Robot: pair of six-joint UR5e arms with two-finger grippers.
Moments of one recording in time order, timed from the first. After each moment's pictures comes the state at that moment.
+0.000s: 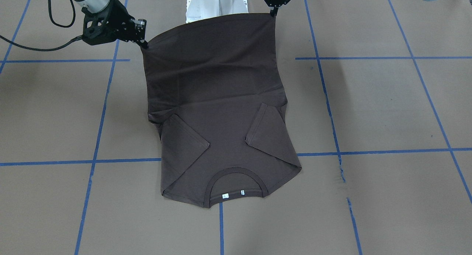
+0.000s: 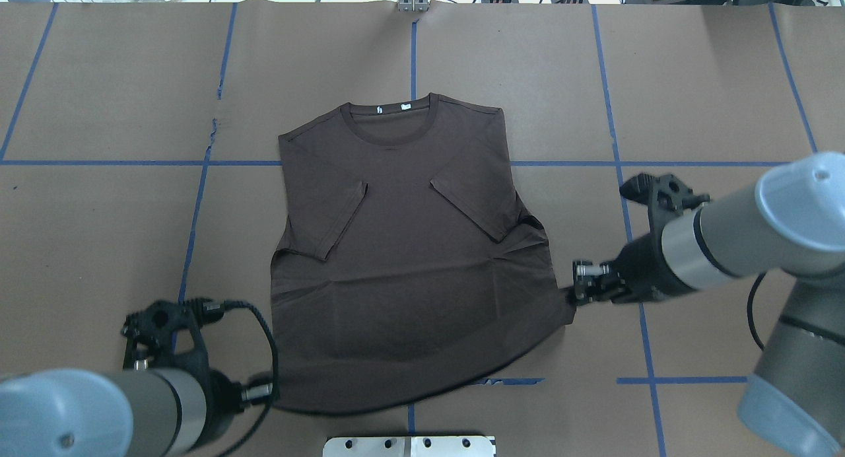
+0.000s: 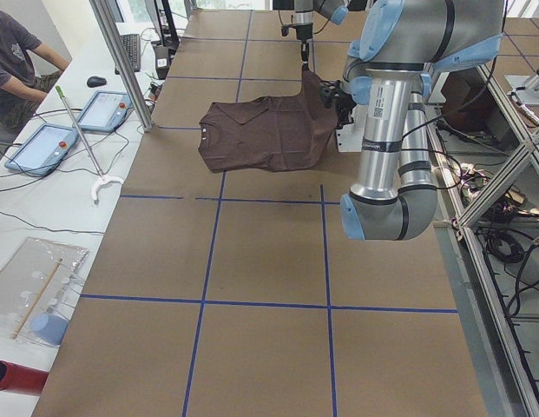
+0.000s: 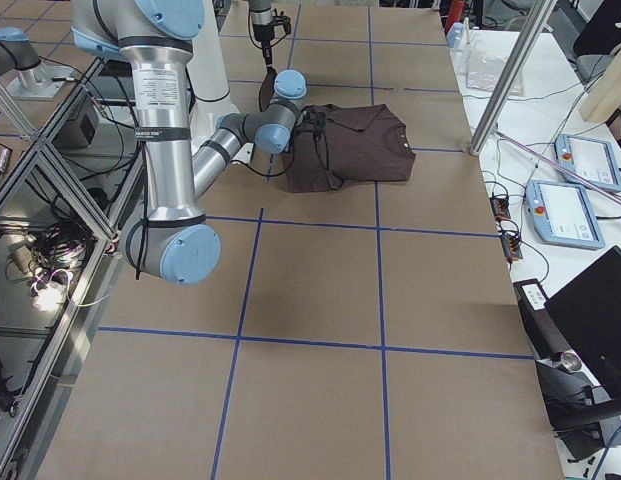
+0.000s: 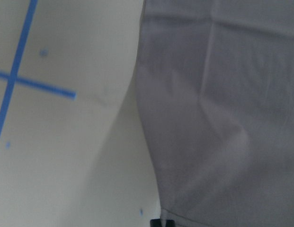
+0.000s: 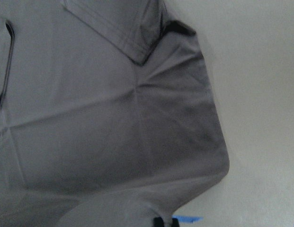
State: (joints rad) left arm -0.15 -1.85 -2.45 -1.26 -1.57 -1.70; right arm 0.61 -1.46 2.18 -1.27 2.14 1.40
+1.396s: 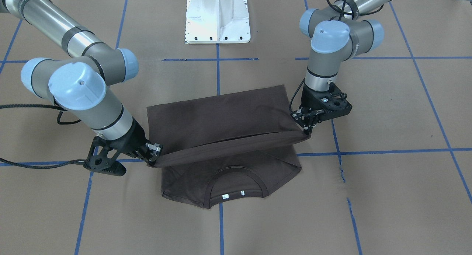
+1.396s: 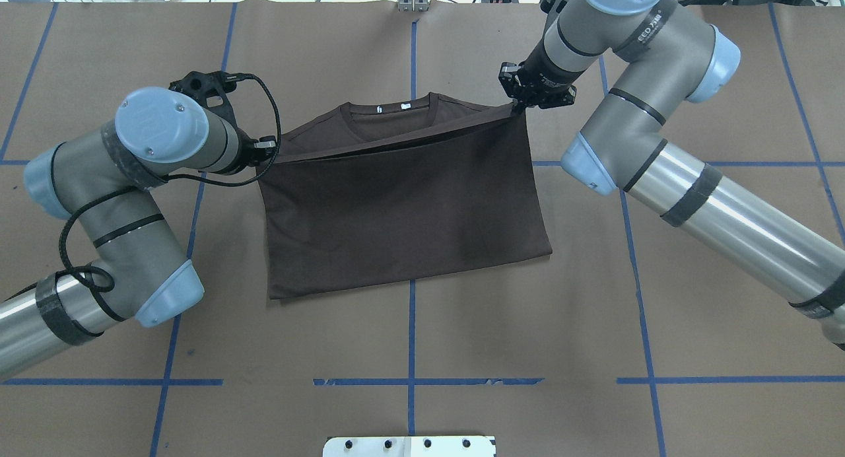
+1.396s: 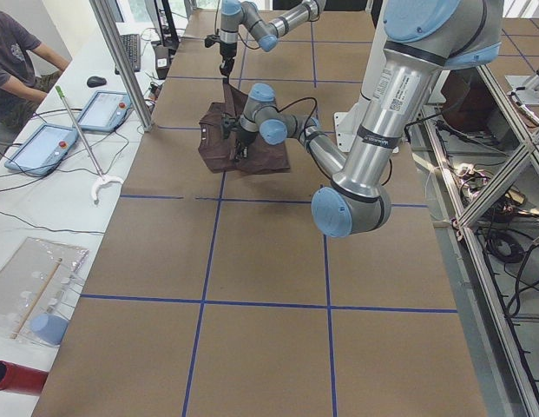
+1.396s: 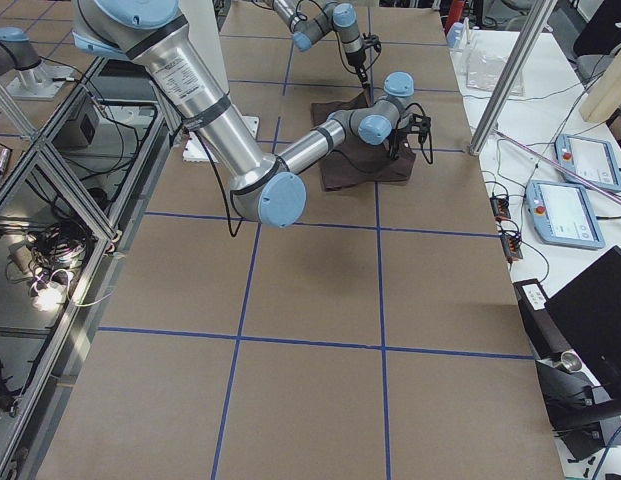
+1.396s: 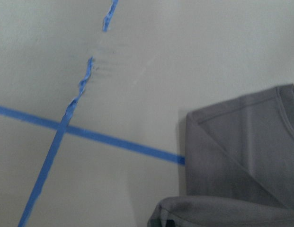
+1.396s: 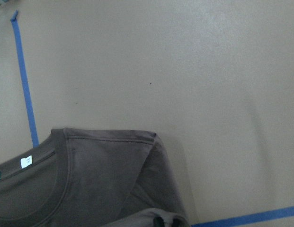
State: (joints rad) left arm -0.70 -2.03 -1.70 -1.80 -1.68 -1.35; right arm 0.87 -0.85 1.36 -1.26 2.10 1.28
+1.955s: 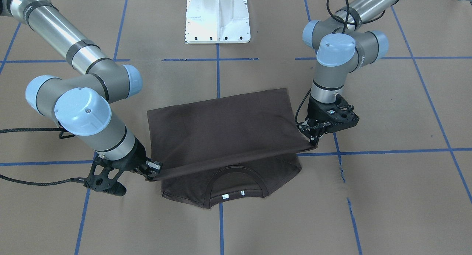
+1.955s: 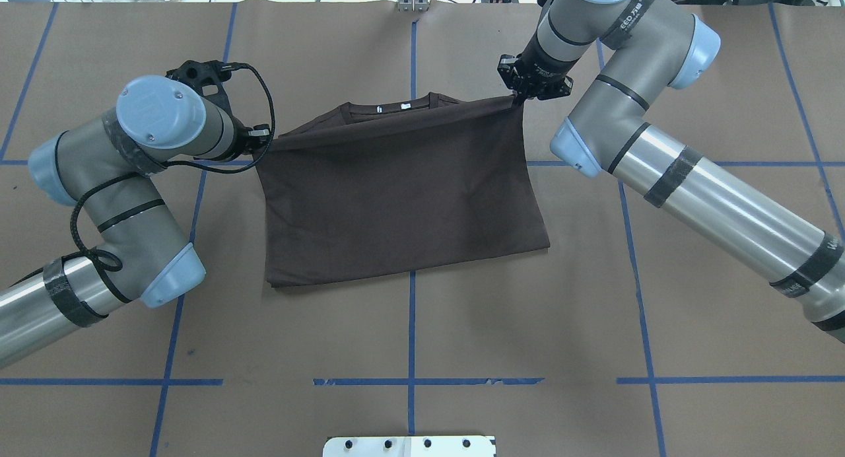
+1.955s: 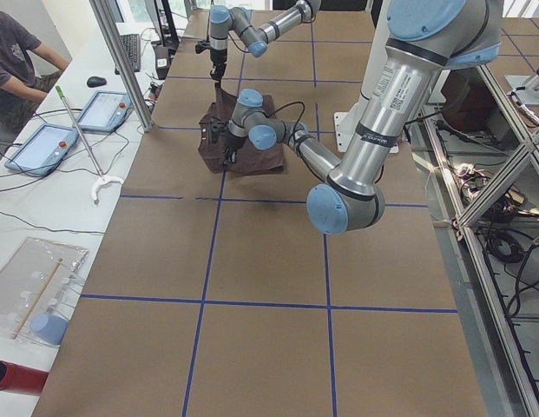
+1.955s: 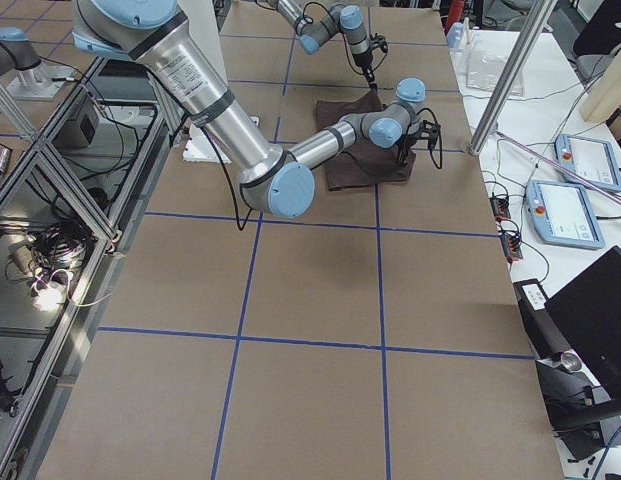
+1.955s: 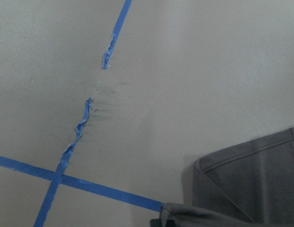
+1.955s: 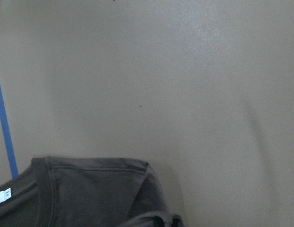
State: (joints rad) left arm -0.72 -2.04 -1.63 -1.85 -1.68 -1.33; right arm 0.89 -0.80 1.22 -1.22 2.10 1.27
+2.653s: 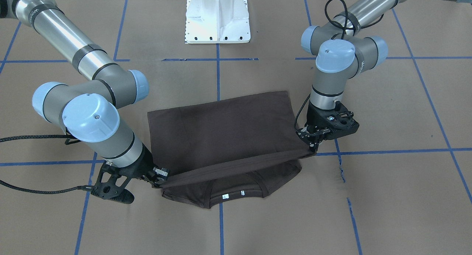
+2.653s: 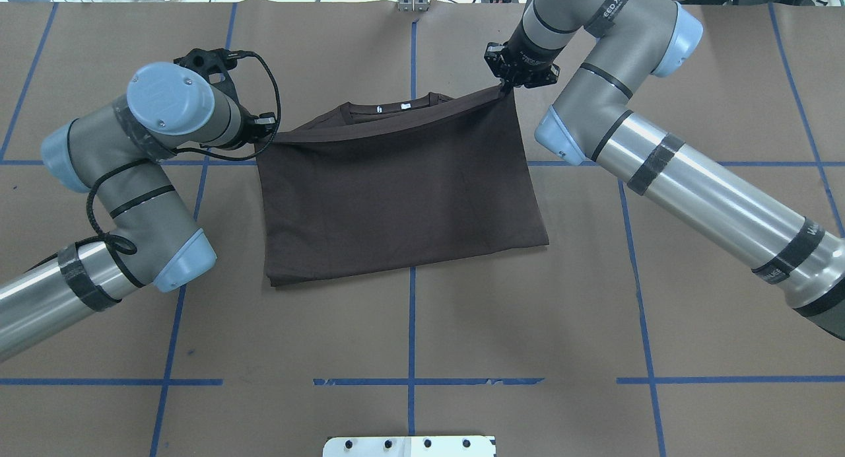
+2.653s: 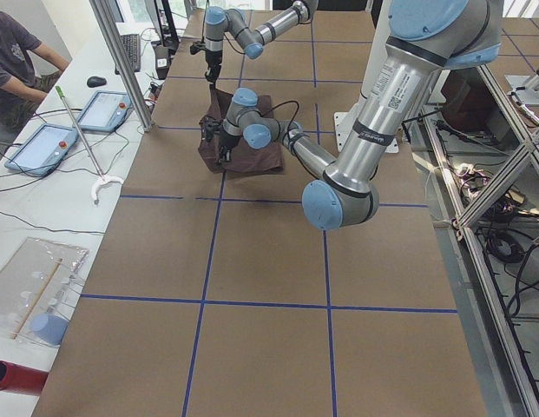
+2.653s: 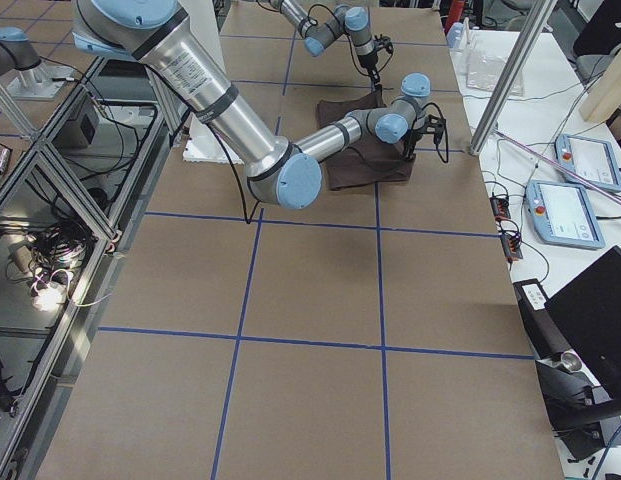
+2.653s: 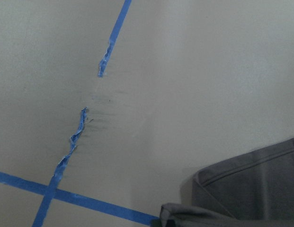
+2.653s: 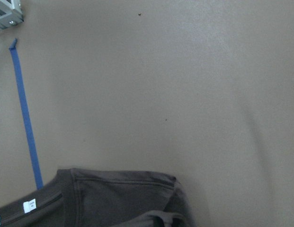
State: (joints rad) left arm -0.74 -2.10 -1.56 -1.86 -1.68 -1.33; right arm 0.89 -0.74 1.17 -1.20 2.09 1.27
